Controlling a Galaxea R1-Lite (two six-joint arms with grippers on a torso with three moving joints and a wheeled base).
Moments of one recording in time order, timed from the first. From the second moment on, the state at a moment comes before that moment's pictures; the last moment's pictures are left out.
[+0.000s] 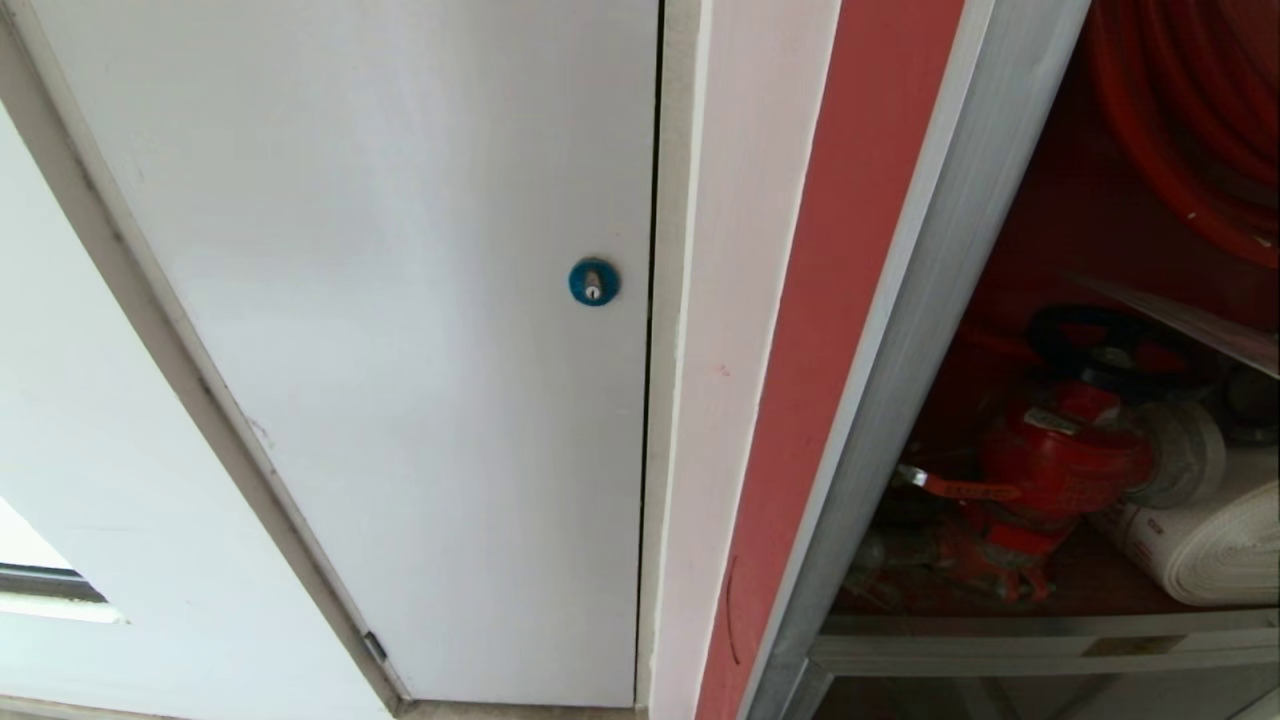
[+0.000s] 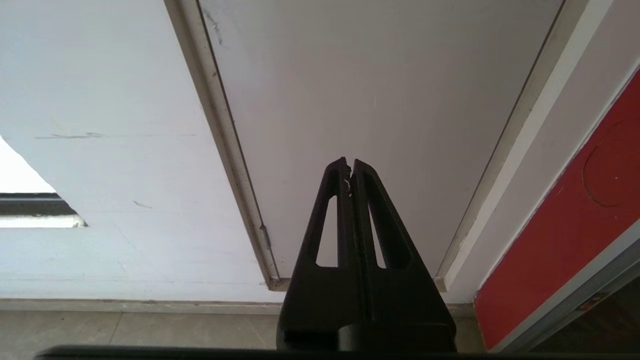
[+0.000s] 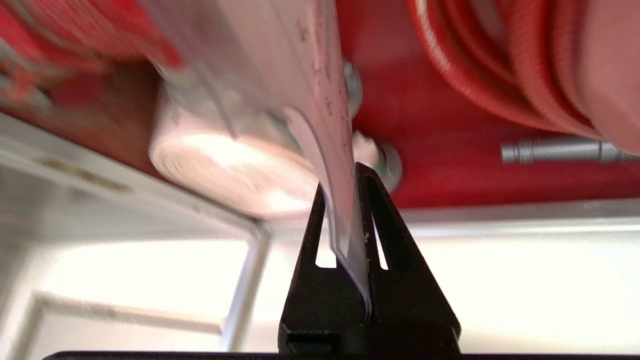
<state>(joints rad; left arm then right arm) 0.01 0.00 0.00 0.01 -0.04 0.02 0.52 0.92 -0.92 0.34 -1.02 -0.86</state>
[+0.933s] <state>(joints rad) 0.01 0.00 0.00 0.01 -0.04 0.02 0.19 1.07 -1.03 0.33 -0.86 -1.00</state>
